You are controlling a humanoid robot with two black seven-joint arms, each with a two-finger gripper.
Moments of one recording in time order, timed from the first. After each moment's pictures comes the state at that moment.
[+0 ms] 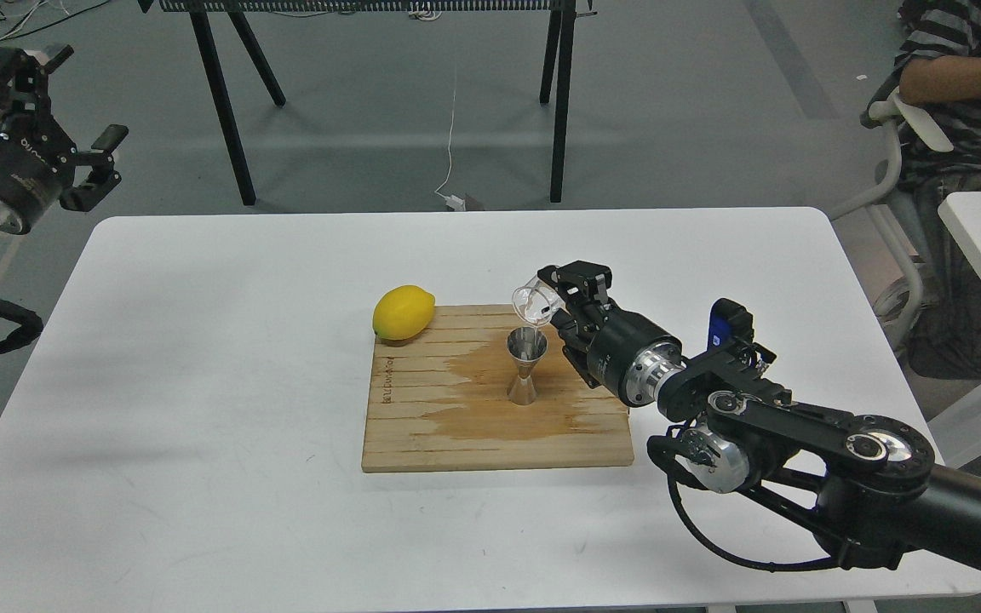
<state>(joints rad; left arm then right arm) -0.72 0.63 -0.92 -0.66 0.44 -0.49 -0.30 0.69 -0.34 0.33 1.48 -0.43 -0.45 0.03</state>
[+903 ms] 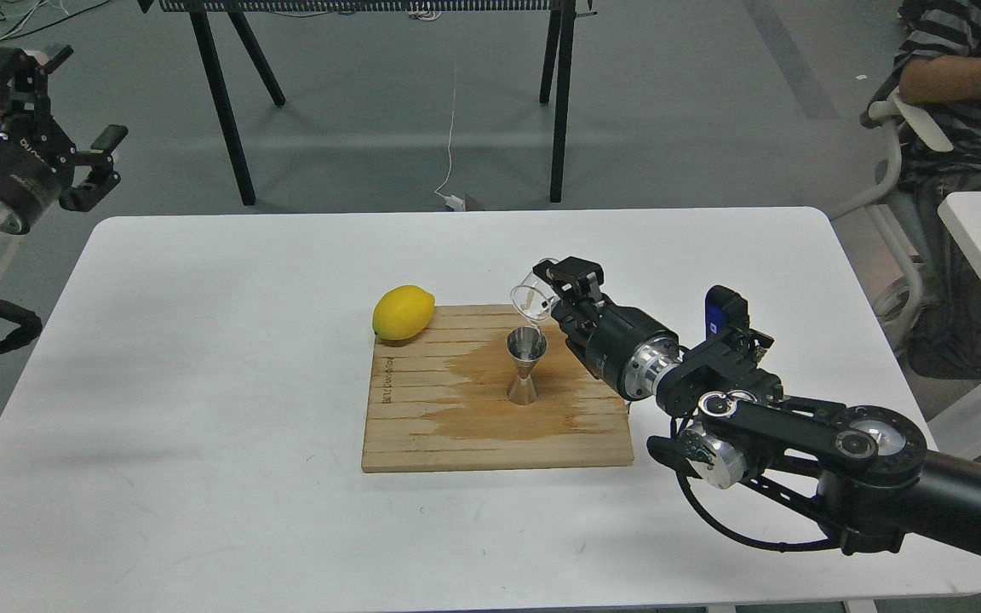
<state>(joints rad) -0.72 0.63 -0.92 -0.66 0.44 -0.49 -0.30 0.74 -0.34 0.26 1.44 -0.50 -0.45 0.04</state>
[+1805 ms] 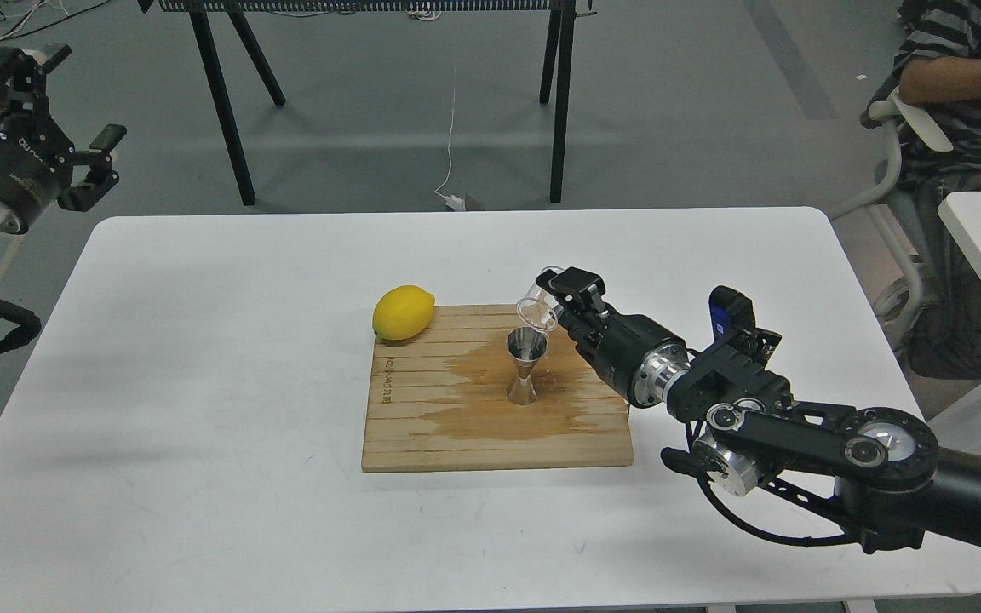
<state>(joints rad) -0.72 0.63 -0.92 -0.66 0.44 -0.49 -0.30 0.77 -0.38 0.19 1.45 -0.55 -0.44 0.04</state>
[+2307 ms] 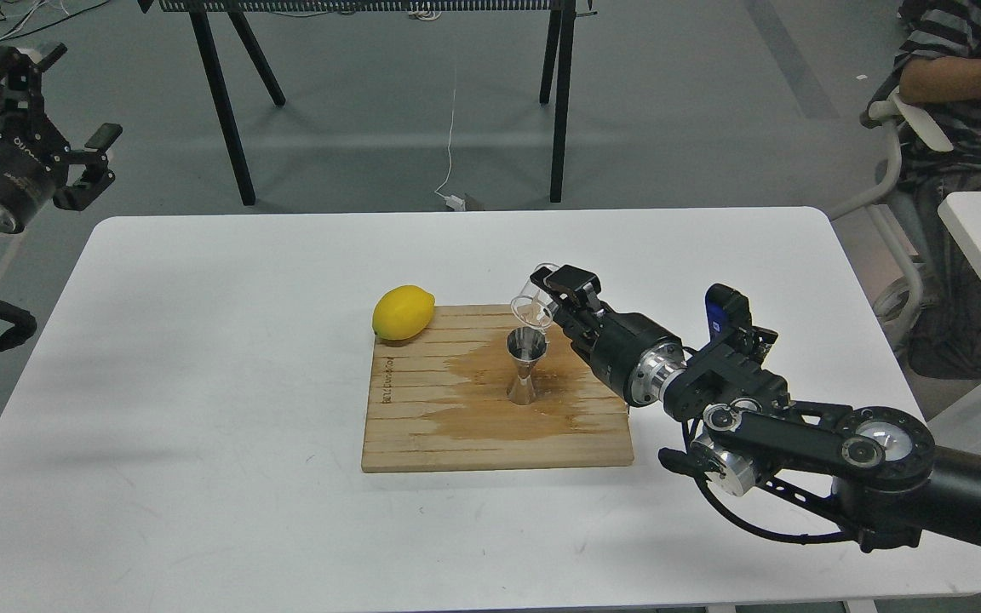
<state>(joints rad) -0.72 0.64 -0.92 -0.66 0.44 -0.49 -0.30 0.78 -0.37 0.19 1.45 -0.56 -0.44 0.06</state>
